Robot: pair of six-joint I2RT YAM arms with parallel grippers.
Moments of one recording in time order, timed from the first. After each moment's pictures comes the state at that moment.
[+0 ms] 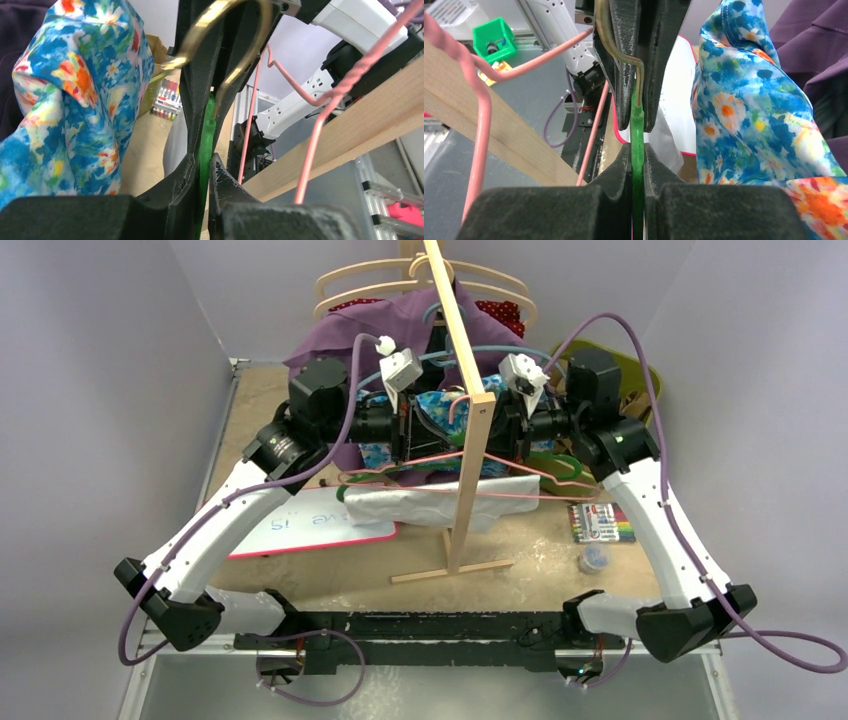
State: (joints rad) left arm -0.69 1.30 1.52 -0.33 0.74 -0.28; right arm 0.37 1.26 1.48 -0.54 -1.25 -0.20
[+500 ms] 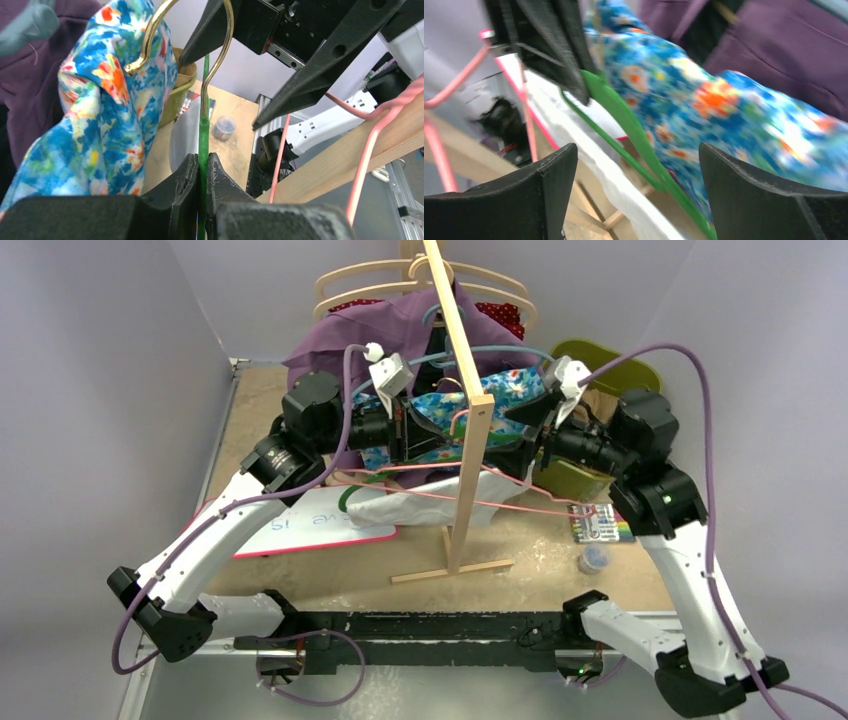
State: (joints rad) left arm -0.70 1.24 1.41 -0.23 0.64 -0.25; right arm 0.38 1.00 1.38 -0.52 -0.74 -0.04
